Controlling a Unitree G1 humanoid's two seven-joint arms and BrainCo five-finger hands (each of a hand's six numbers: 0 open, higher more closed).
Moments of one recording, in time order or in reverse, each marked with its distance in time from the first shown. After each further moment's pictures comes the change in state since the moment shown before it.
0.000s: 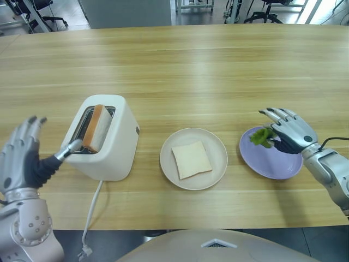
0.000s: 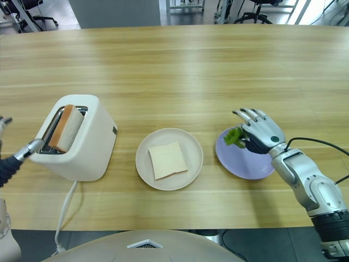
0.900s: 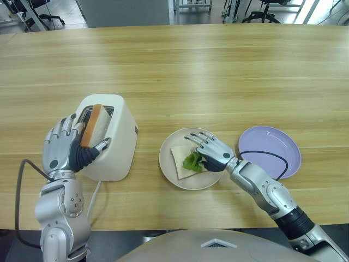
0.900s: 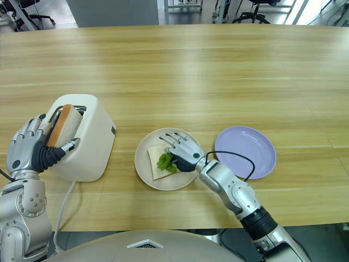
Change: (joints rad) left arm -0.188 0.012 -0.245 0.131 0.224 0.026 0.060; right arm -0.149 0.421 0.441 0.024 -0.271 0.049 0.136
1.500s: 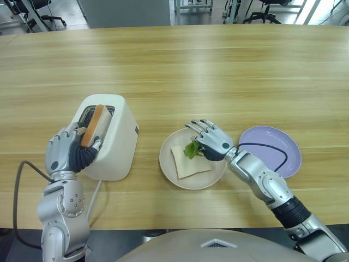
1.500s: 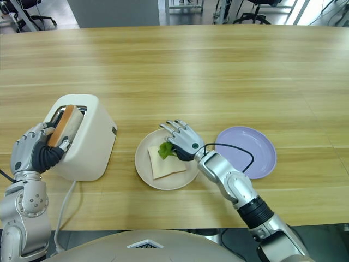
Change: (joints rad) left arm 0.009 0.021 0.015 0.047 -0.144 -0.022 0.078; right arm -0.085 -0.022 0.006 0.023 -0.083 0.040 -0.031
